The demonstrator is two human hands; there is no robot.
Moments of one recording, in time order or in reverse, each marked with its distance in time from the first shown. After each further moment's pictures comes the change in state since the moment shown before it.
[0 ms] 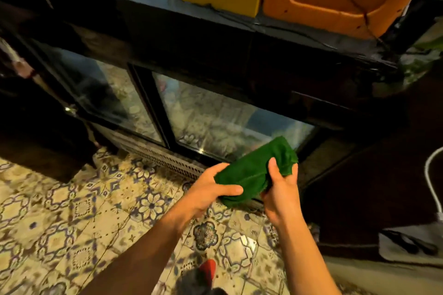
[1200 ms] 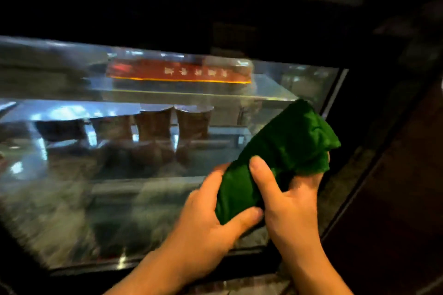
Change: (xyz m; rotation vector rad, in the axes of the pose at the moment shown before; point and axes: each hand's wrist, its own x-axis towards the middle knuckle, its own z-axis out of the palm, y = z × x) left_hand 0.211 -0.076 -0.025 0.447 -0.288 0.901; right_hand 0.168 0.096 -0.022 -0.376 0.282 -1.121
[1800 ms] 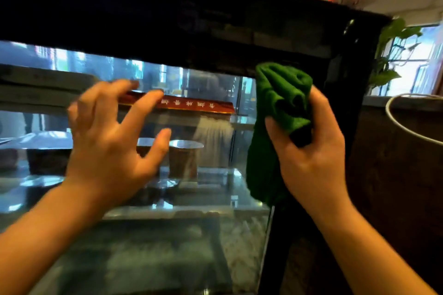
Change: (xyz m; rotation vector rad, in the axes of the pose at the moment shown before) left_hand 0.029 0.019 -0.089 1.057 0.689 0.706; right_hand 0.046 -0.047 -0.043 -0.220 -0.088 -0.780
